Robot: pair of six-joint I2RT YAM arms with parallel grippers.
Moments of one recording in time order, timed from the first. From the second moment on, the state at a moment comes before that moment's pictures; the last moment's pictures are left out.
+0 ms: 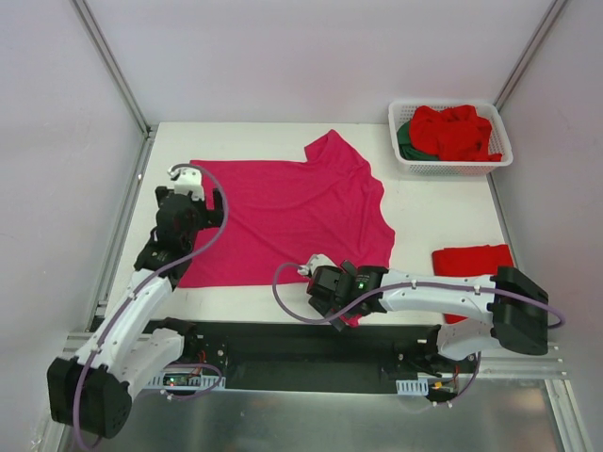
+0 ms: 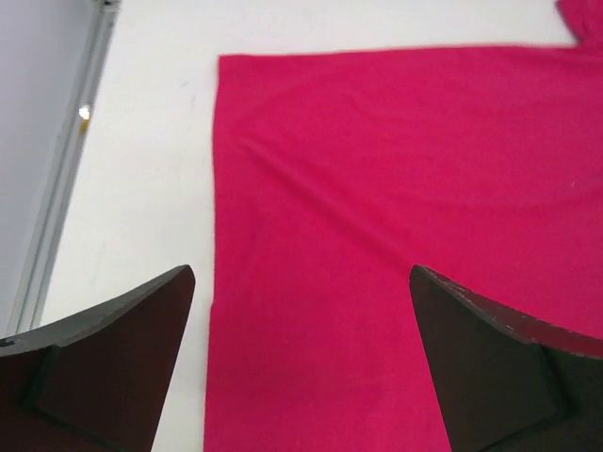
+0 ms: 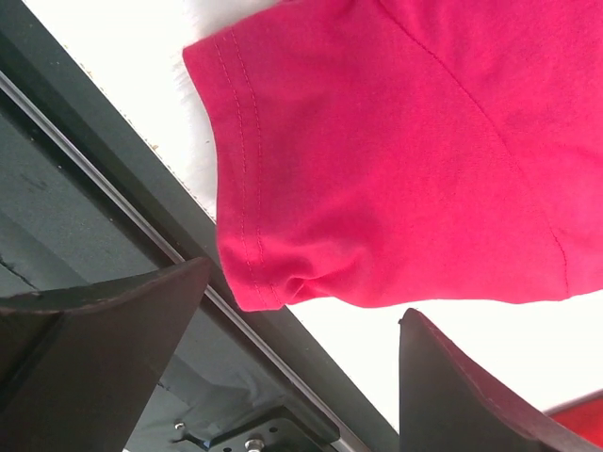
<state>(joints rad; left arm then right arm) -0.23 0.84 0.66 -0.16 -0.29 -0.04 1.28 1.39 0.88 -0.81 0.34 0.34</state>
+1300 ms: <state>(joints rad) -0.01 1.21 0.25 0.67 0.07 0.04 1.25 1.40 0.93 -0.80 0.32 0.34</state>
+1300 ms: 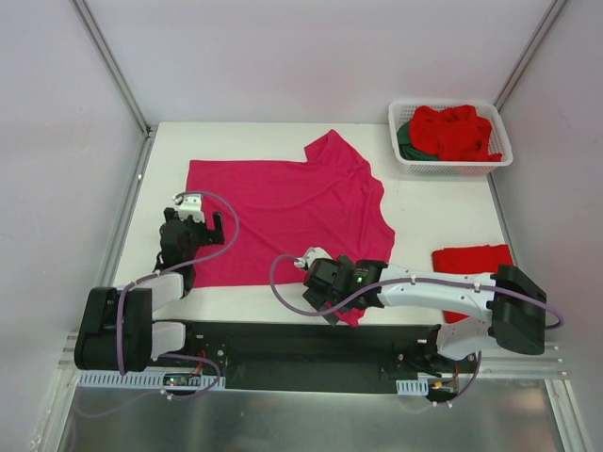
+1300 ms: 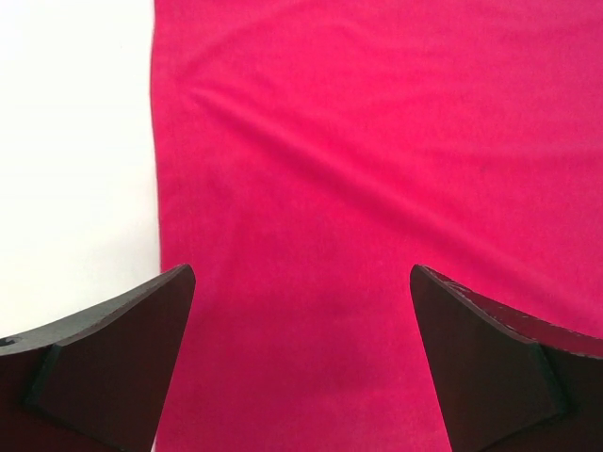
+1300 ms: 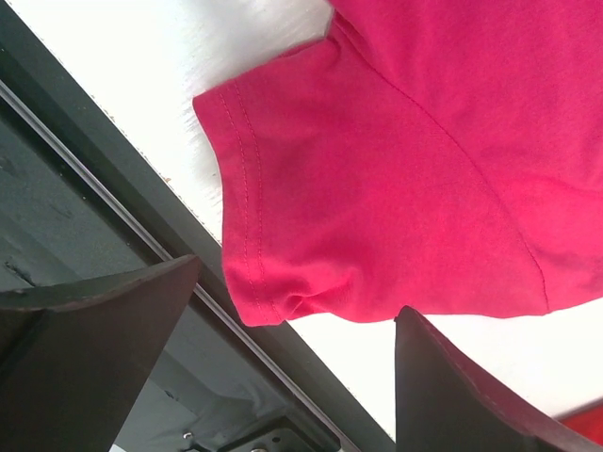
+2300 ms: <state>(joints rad) -0.01 1.34 0.18 0.89 -0.03 -0.01 1.24 1.42 0.95 -0.75 0.30 0.30</state>
